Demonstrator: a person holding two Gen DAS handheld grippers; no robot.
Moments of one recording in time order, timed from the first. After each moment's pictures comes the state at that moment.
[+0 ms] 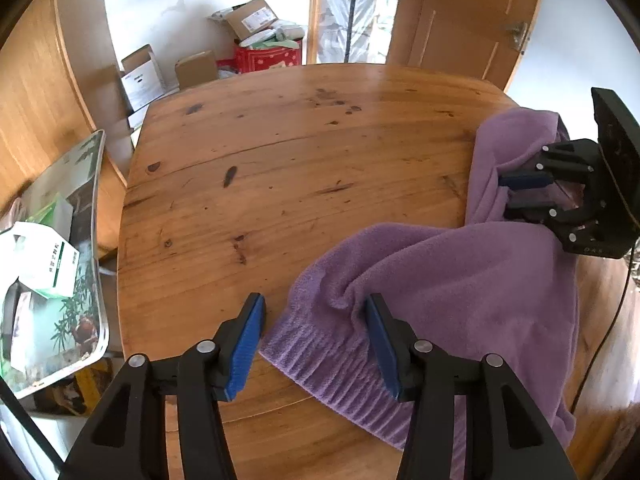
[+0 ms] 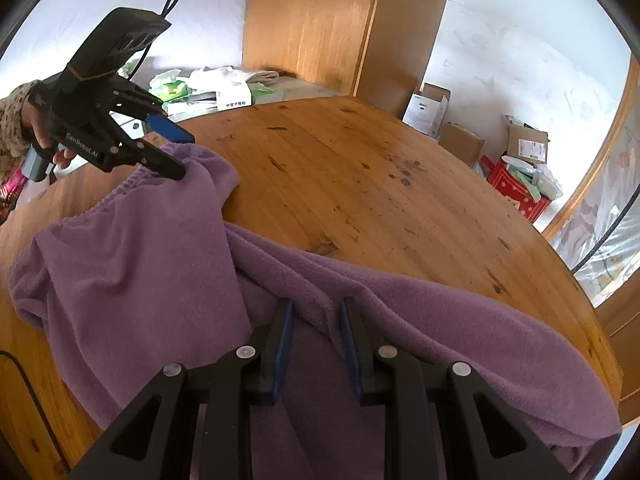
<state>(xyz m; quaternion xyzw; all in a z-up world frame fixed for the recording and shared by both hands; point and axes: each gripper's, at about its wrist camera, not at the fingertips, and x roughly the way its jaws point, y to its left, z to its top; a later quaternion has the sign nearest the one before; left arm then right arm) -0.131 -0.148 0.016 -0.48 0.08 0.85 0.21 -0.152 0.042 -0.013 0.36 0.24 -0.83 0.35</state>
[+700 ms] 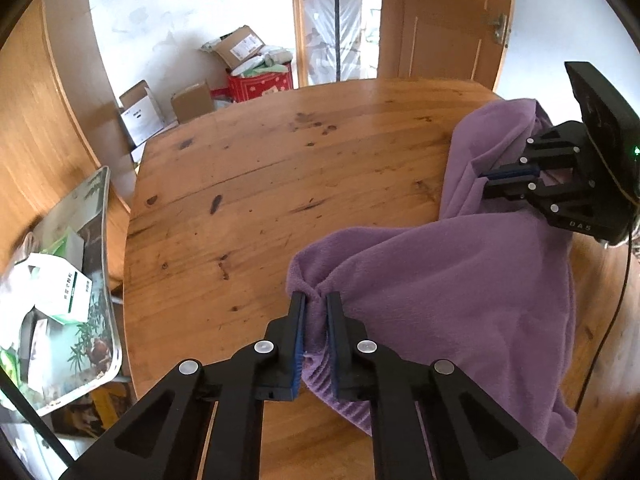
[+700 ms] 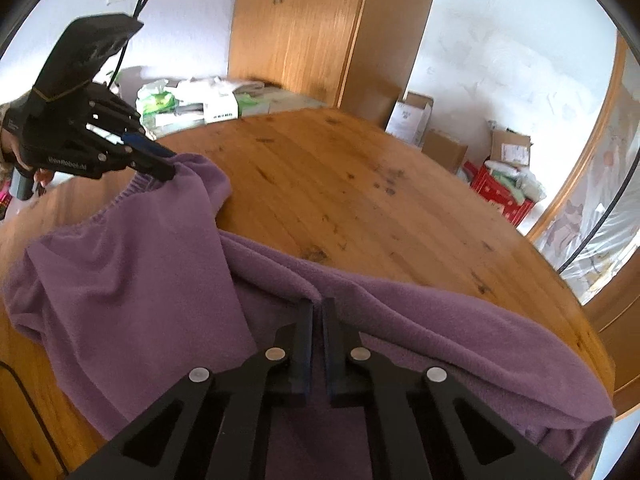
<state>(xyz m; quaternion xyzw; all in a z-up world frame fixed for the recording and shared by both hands) -0.108 -0.133 0.033 -0.43 0.12 0.87 0.21 -0.141 0.045 -0.003 0.34 0.23 -0.85 0.33</state>
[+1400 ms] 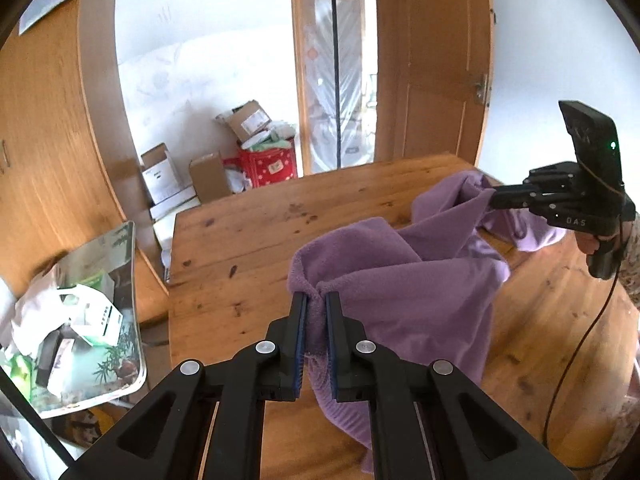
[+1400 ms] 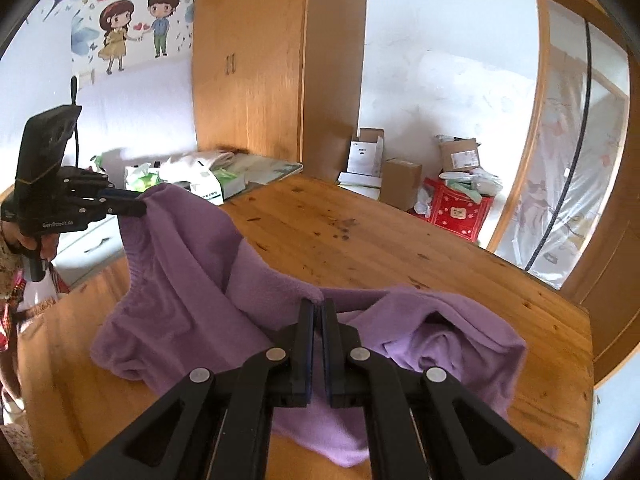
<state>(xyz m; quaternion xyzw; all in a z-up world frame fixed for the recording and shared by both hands) -0.021 -0.136 0.128 -0.32 0.09 0.92 0.22 -0.072 0.110 0.095 0.30 0.12 -0.90 0.29</state>
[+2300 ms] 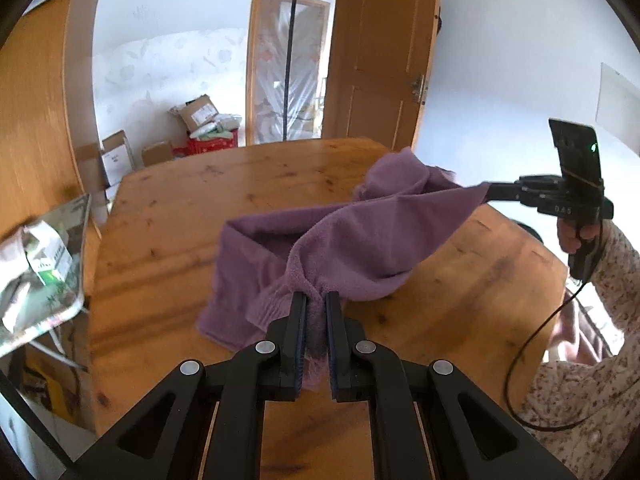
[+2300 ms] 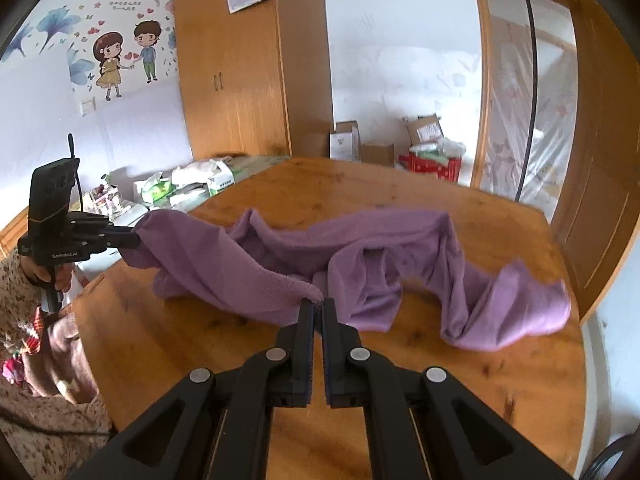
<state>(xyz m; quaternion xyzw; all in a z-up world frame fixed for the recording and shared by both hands) 0.155 -0.102 0.093 -0.33 0.05 0.90 0.30 0.124 0.207 0.083 0.32 0.05 -0.91 0.25</state>
